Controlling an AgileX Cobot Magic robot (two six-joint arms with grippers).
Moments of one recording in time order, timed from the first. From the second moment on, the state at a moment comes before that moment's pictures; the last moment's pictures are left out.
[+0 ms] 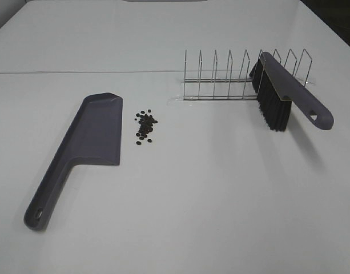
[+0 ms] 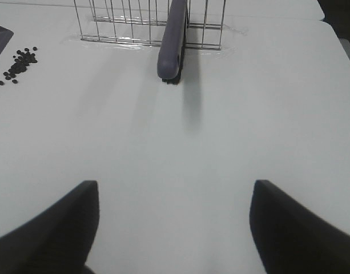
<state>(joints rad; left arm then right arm) 0.04 0.00 -0.51 -0.22 1.05 0.15 -0.03 0.00 -0.50 0.09 1.06 -0.13</state>
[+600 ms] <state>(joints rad) 0.04 0.00 -0.51 -0.22 1.05 0.15 -0.03 0.00 -0.50 0.09 1.06 -0.13</state>
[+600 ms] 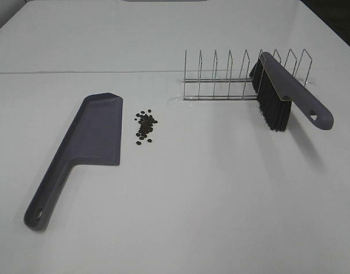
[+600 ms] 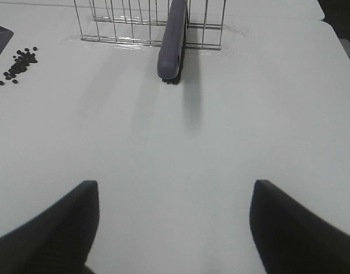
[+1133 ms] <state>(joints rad) 0.04 0.00 -0.51 -0.22 1.05 0.15 -0.03 0.00 -0.50 0.09 1.06 -0.13</state>
